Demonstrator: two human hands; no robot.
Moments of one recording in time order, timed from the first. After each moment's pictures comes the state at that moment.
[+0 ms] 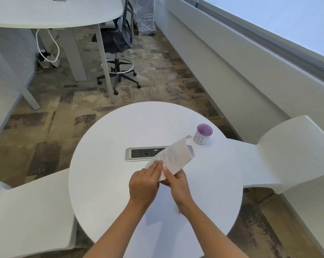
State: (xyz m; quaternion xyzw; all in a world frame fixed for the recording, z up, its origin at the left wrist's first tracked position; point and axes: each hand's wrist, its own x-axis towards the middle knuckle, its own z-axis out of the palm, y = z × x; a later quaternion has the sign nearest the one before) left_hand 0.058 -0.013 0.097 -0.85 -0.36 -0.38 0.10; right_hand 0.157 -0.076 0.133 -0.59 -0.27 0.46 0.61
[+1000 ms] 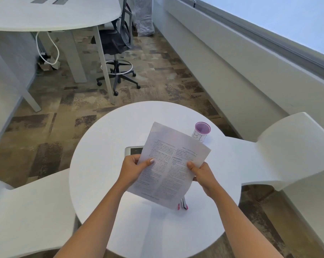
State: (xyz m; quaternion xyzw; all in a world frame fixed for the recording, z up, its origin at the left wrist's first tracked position) left_hand 0.036 0.029 0.113 -0.59 -0.43 -0.31 -0.61; right_hand 0.257 -0.094 0.124 -0.64 -0.30 0.47 0.53
